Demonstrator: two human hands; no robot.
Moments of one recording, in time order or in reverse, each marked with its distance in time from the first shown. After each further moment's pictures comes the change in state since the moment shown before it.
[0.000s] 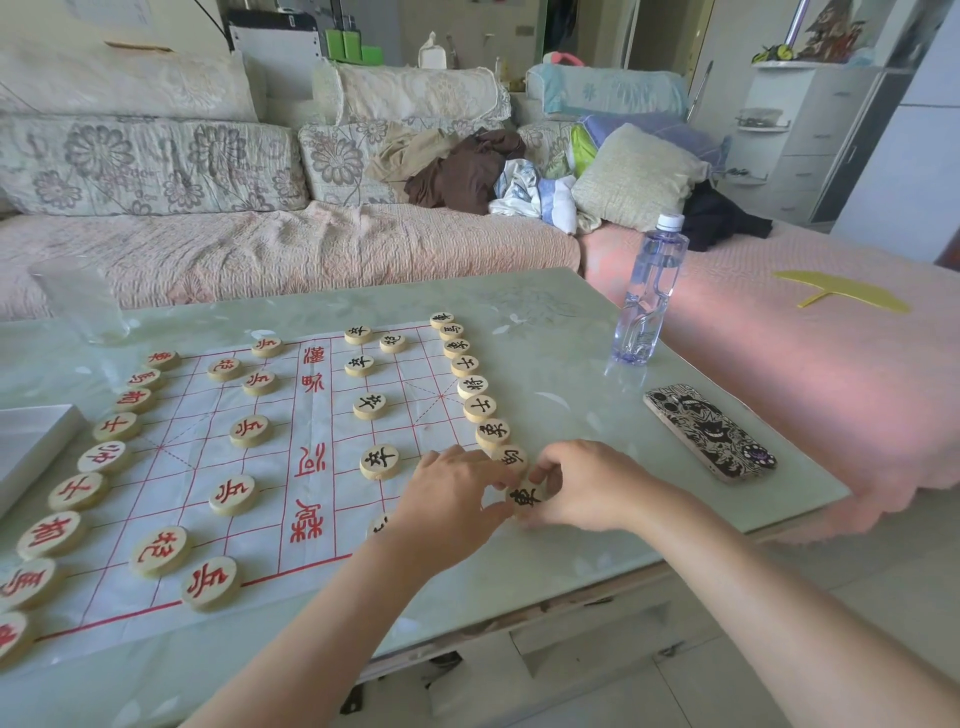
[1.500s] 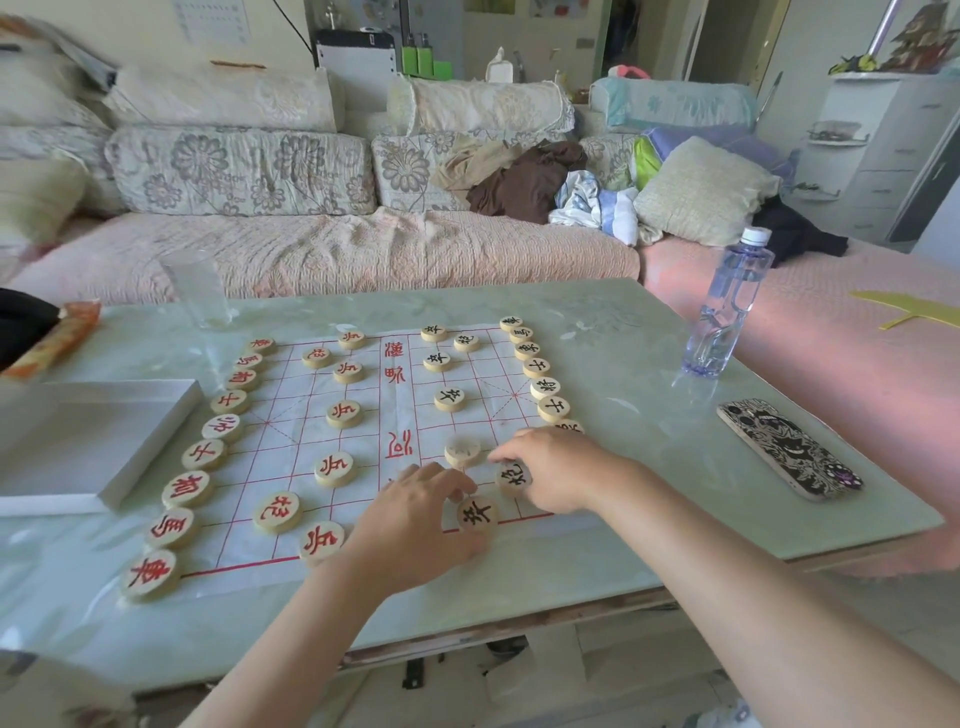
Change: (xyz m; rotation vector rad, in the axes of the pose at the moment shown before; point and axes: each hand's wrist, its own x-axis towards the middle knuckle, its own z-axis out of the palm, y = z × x) left_hand -0.084 -0.075 -0.046 -0.027 -0.051 -0.199; right_hand 0.040 -0.094 0.036 -0.298 -0.062 -0.335
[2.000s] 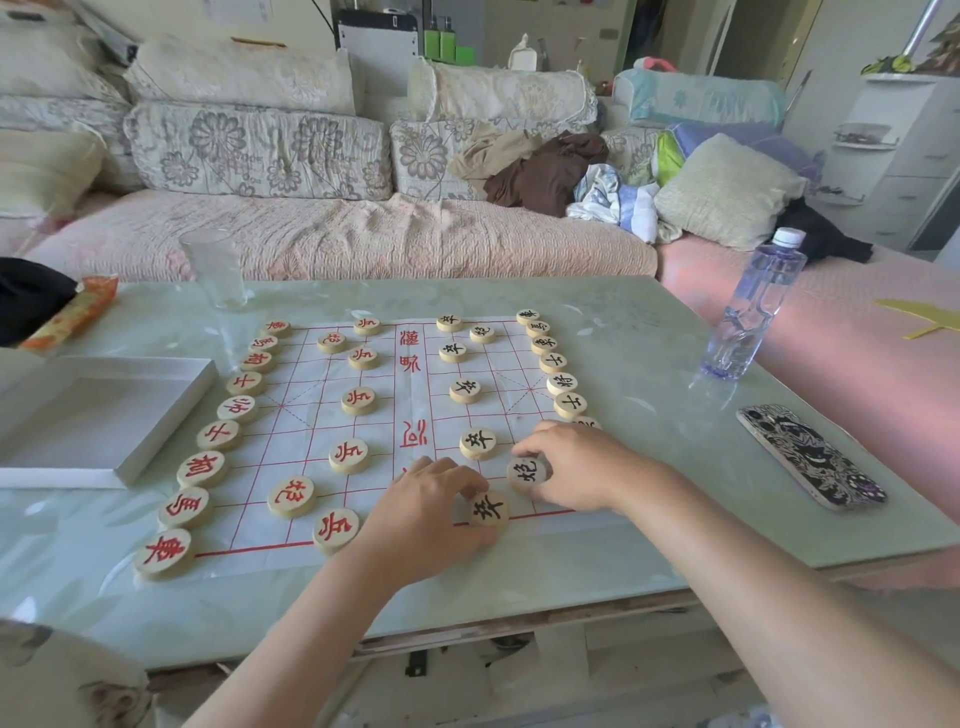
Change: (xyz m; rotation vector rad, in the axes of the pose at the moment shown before) left_hand -0.001 -0.004 0.001 -0.056 0.029 -0.042; right_hand -0.004 0.000 -0.003 0.041 0.057 -0.041
